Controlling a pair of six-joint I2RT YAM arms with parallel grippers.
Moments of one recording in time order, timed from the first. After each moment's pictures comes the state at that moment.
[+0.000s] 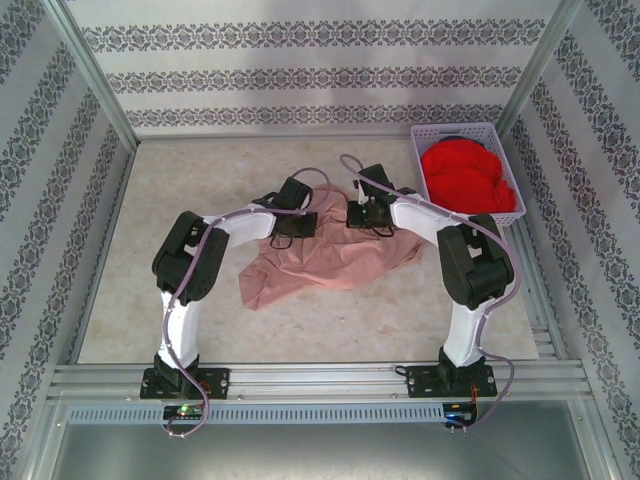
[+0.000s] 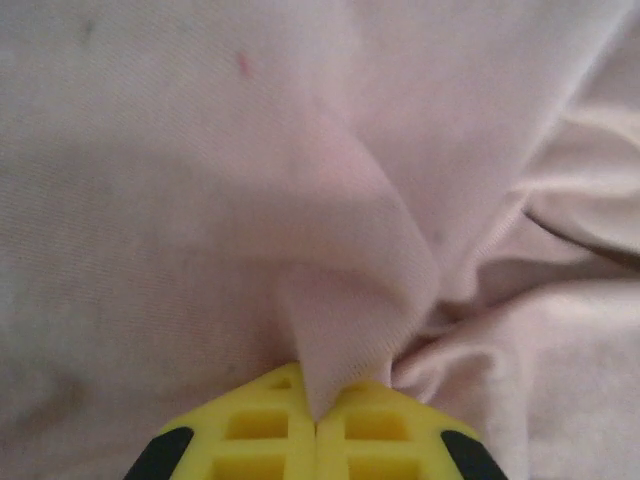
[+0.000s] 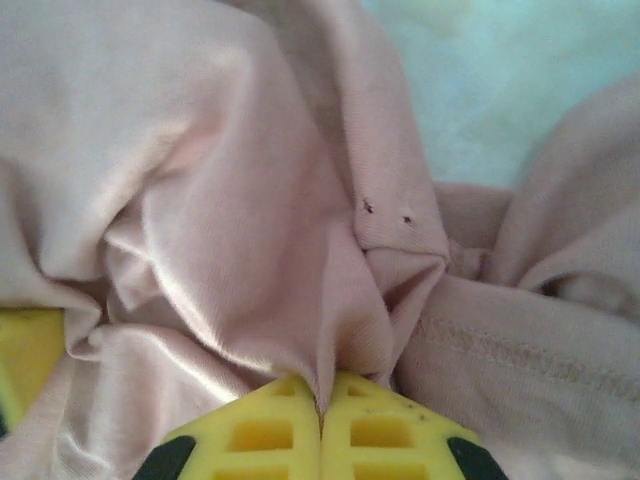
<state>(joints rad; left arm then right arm) -0.50 2.02 1.33 -0.29 0.12 -0.43 0.39 1.89 1.27 -0.39 -0.14 0.37</state>
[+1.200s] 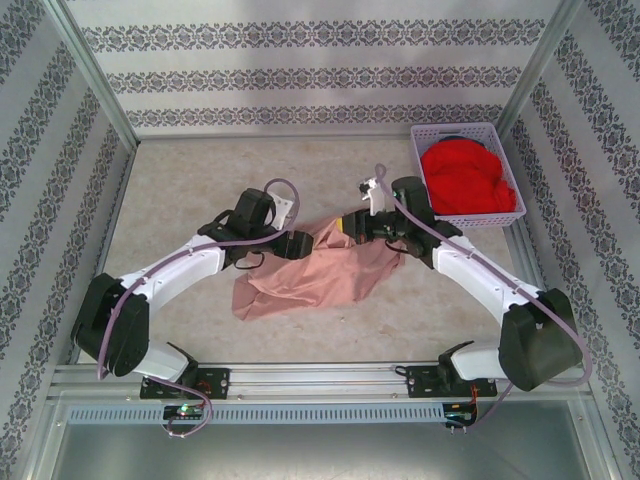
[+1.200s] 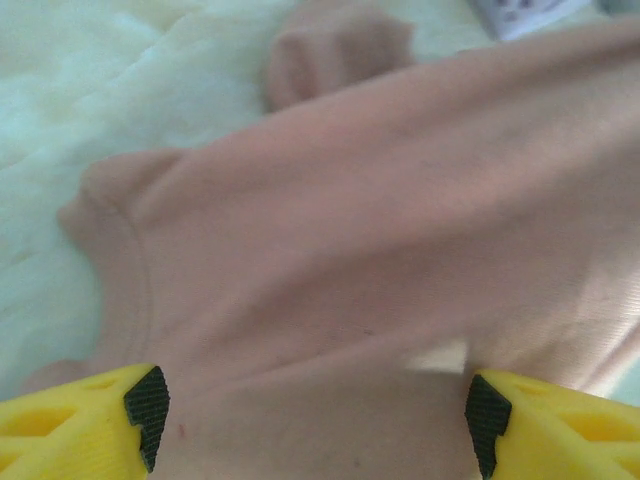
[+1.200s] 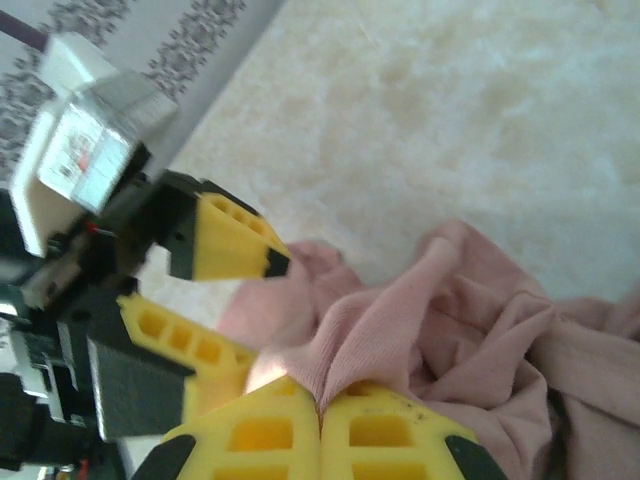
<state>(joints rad) -0.50 1.45 0.98 -0.31 0.36 -0.26 0.41 1.35 0.92 -0.13 -0.66 0.34</state>
